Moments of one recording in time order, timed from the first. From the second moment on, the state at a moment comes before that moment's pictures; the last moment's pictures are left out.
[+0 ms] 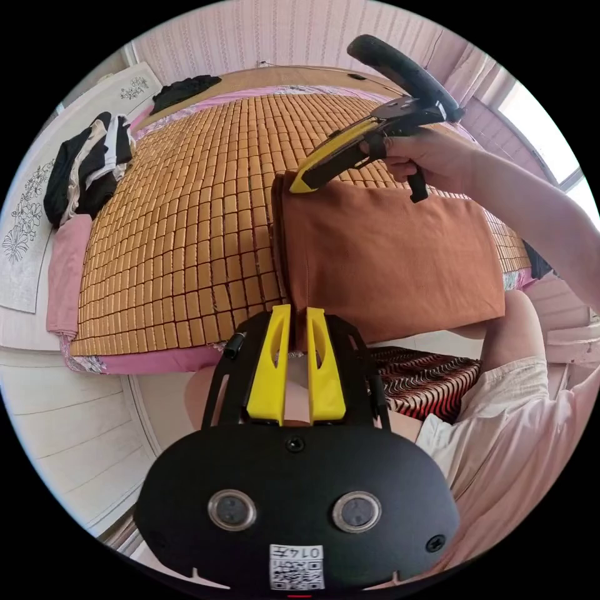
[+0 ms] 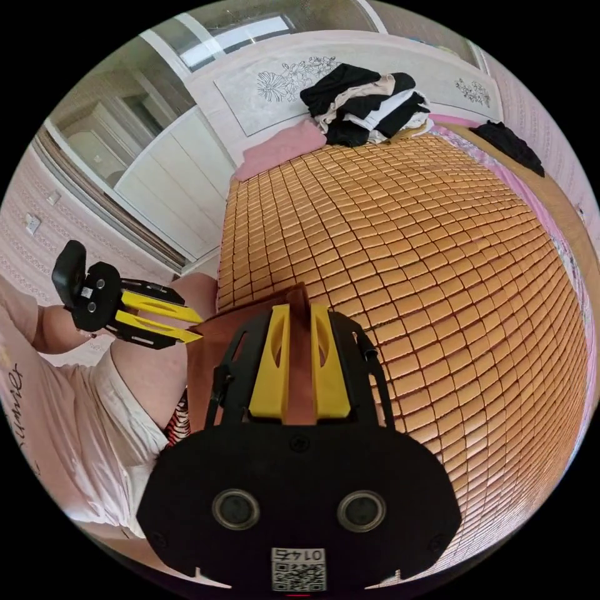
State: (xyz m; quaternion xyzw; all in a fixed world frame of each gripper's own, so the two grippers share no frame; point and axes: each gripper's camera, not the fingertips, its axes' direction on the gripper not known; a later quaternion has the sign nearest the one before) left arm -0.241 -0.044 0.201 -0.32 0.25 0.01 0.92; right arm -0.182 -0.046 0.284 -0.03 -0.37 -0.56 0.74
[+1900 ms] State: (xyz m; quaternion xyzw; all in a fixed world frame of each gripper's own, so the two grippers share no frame) left arm 0.068 0.005 0.269 -0.19 0.33 0.25 0.89; right arm 0.243 0.027 0.346 -0.22 -0.19 -0.25 0.92
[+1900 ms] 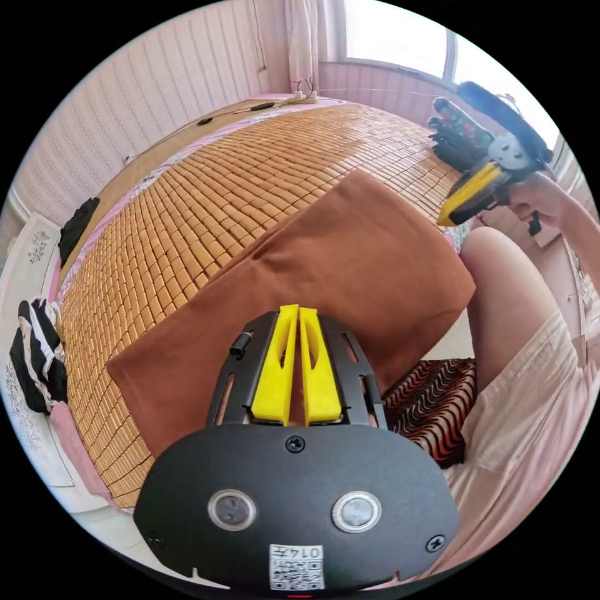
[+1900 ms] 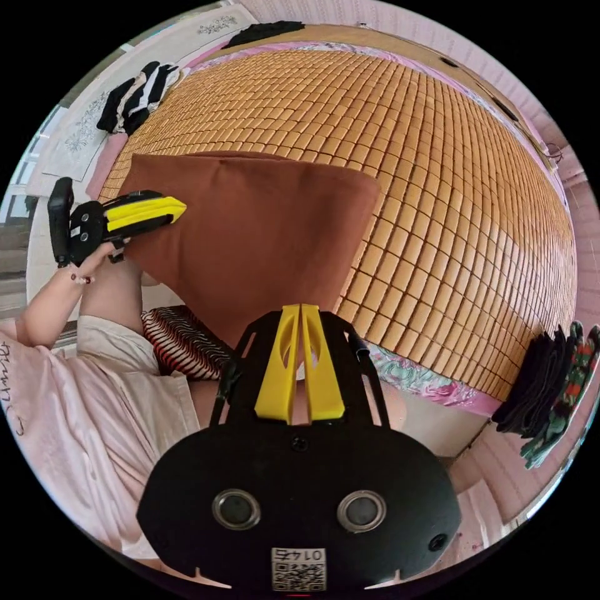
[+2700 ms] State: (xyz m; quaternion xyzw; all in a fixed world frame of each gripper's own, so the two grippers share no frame) left arm 0.179 0.075 0.166 -0.06 0.53 0.38 0.75; right arm 0.432 0.067 0.436 -0.29 -0.32 -0.19 0.88
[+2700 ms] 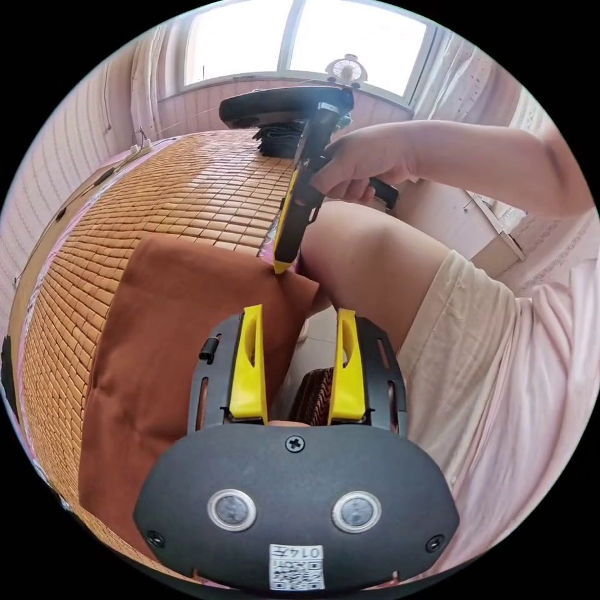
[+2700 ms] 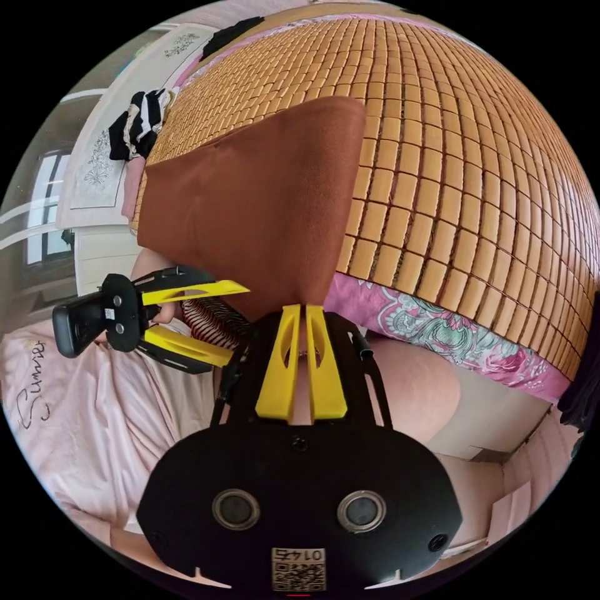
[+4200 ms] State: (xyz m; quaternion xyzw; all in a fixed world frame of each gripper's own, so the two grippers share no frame) left arm 0.103 0.067 0.179 -0.02 0.54 0.27 0.80; right arm 0.613 0.039 0.544 -0.11 -0.61 0.05 0.78
